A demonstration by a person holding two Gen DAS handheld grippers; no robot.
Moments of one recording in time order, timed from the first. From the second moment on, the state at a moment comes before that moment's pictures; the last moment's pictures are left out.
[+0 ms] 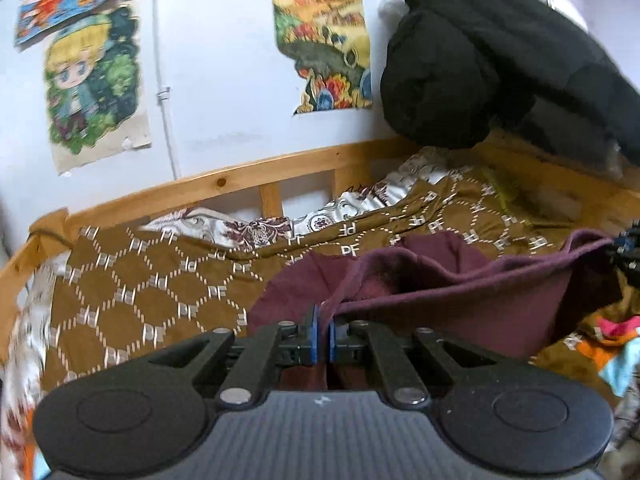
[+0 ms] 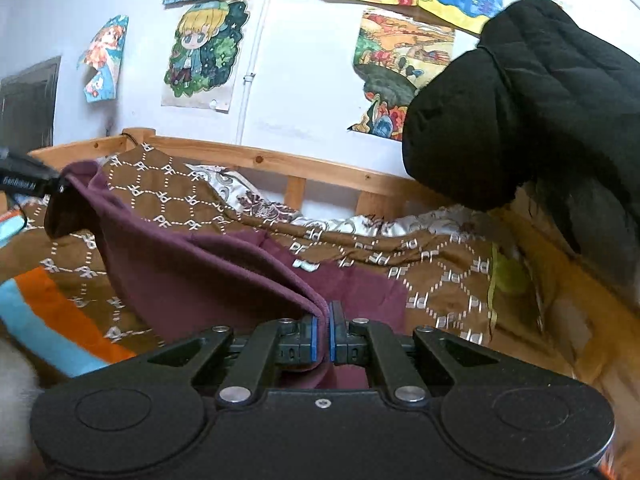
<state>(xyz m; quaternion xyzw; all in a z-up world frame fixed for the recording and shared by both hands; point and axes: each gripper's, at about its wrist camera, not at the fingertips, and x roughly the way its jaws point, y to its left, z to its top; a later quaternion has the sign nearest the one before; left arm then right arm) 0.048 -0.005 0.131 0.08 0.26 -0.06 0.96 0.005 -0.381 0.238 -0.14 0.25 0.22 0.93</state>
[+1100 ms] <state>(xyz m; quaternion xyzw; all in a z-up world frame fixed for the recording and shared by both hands) 0.299 0.041 -0.002 -0.09 0.36 -0.03 0.93 0.272 -0.351 0.077 -0.11 0.33 0.19 0.92</state>
